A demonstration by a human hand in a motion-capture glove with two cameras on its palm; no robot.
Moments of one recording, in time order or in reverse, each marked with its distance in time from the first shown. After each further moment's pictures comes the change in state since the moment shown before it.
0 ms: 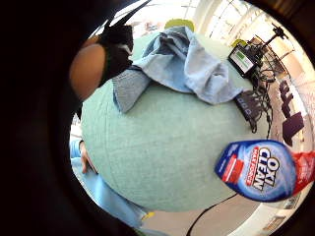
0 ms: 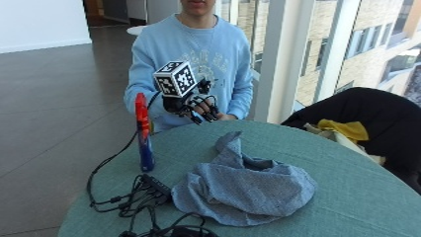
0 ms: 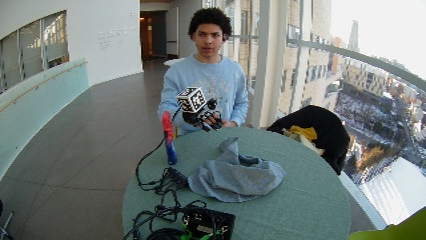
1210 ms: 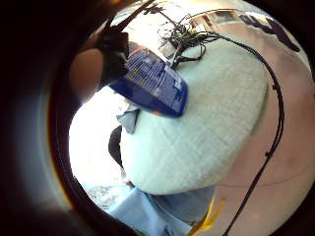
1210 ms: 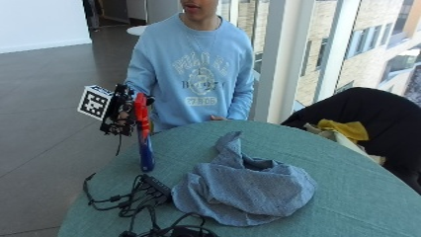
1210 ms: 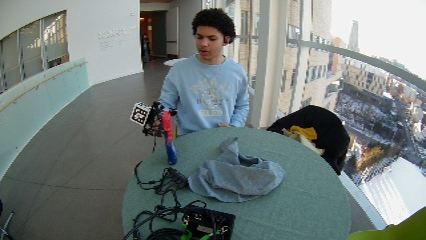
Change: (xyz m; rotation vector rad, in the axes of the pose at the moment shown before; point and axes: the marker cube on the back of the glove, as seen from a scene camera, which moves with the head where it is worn) arm 0.133 0.136 -0.040 0.593 -0.597 0.534
